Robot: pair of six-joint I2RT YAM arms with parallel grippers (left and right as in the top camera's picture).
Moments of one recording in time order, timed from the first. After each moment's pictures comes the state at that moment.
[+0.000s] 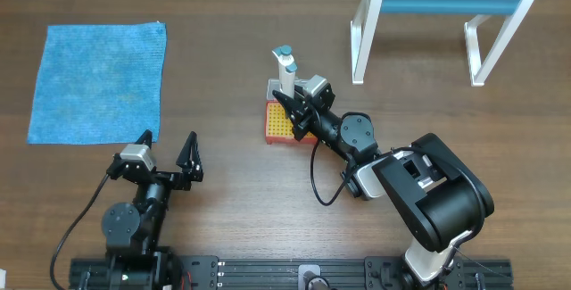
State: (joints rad) left arm 0.03 0.01 0.01 -0.06 0.17 -0.29; right arm 0.51 1.88 0.47 1.45 -0.33 0.13
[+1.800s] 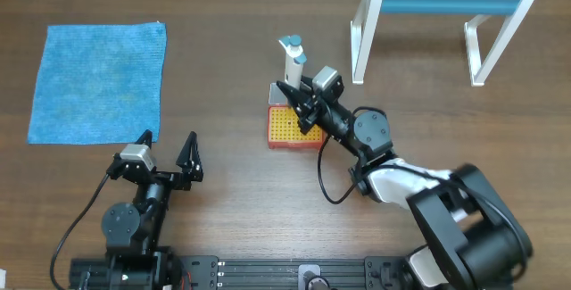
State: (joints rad) left arm 0.03 0.01 0.01 -0.06 0.17 -0.29; right arm 0.48 1.63 0.49 1.26 -0.39 0.14
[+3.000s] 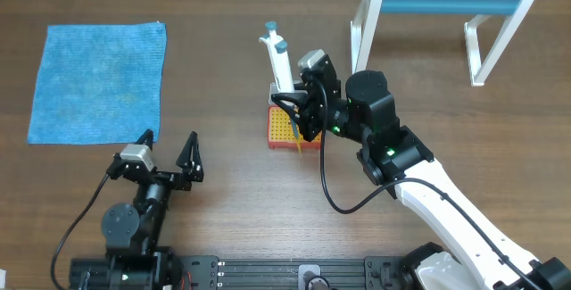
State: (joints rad) left arm 0.03 0.01 0.01 -0.03 0.19 -0.32; right arm 0.49 1.27 0.80 0.11 -0.52 0.21
